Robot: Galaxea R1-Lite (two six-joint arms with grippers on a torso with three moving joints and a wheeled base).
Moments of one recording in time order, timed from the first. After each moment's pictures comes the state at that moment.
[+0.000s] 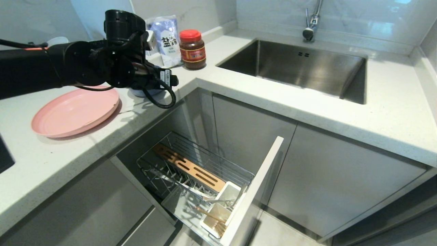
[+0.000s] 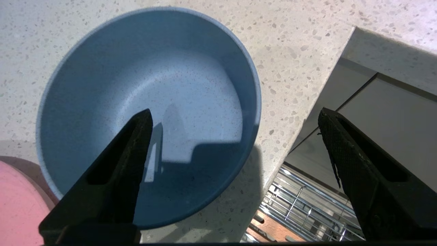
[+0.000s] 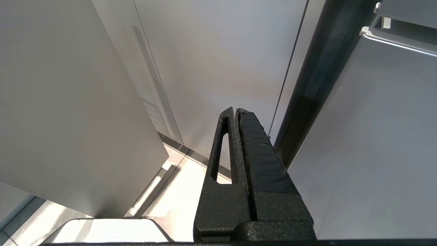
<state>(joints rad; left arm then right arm) -0.36 1.96 -1.92 0.25 0.40 0.05 0.01 0.00 0.00 0.00 0.00 0.02</state>
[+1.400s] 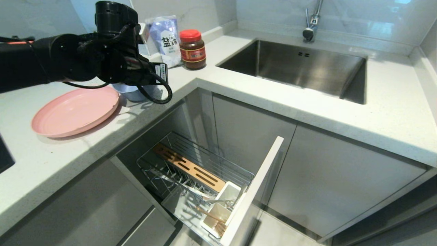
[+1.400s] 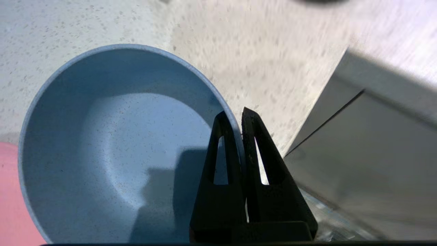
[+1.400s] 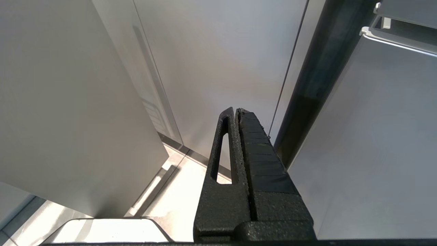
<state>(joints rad) -0.36 1.92 -1.92 0.26 0.40 0.00 0.01 0.00 0.00 0.00 0.00 0.02</state>
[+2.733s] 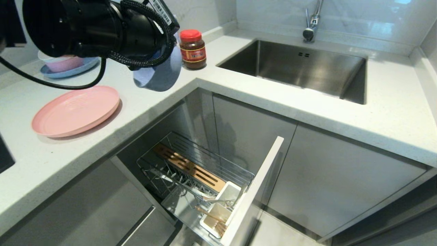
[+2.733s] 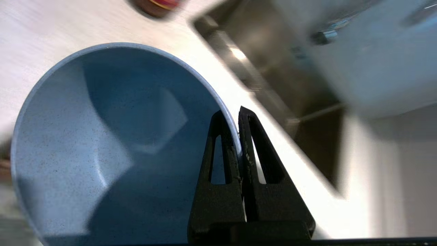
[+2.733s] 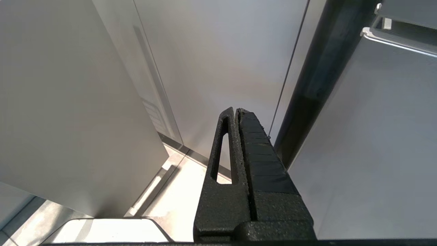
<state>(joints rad) -0.70 1.65 -1.77 0.19 0.45 -0.61 0.00 0.00 0.00 0.00 0.00 0.02</state>
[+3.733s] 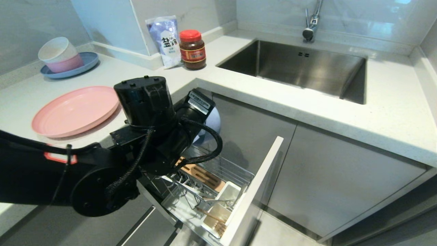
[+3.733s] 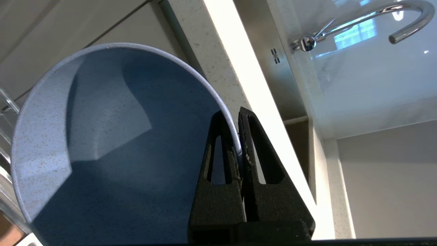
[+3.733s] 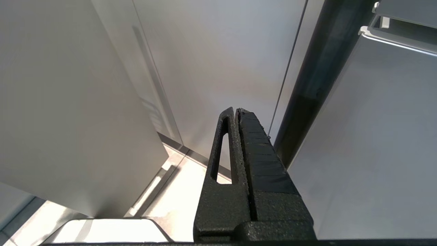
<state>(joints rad) -0.77 1.75 -0.97 -0.86 0.50 -0.89 0.00 0.00 0.00 0.00 0.00 0.02</state>
